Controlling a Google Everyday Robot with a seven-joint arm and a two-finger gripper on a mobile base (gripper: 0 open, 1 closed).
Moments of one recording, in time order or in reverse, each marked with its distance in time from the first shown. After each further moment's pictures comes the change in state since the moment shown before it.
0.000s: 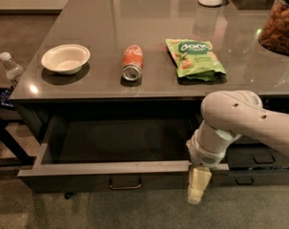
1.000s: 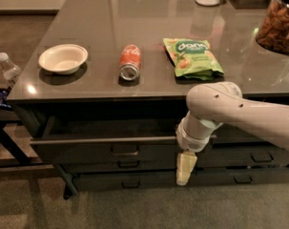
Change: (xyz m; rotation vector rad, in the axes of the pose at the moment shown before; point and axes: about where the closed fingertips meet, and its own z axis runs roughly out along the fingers) arm -0.032 -0.057 0.011 0.086 -0.024 -0.075
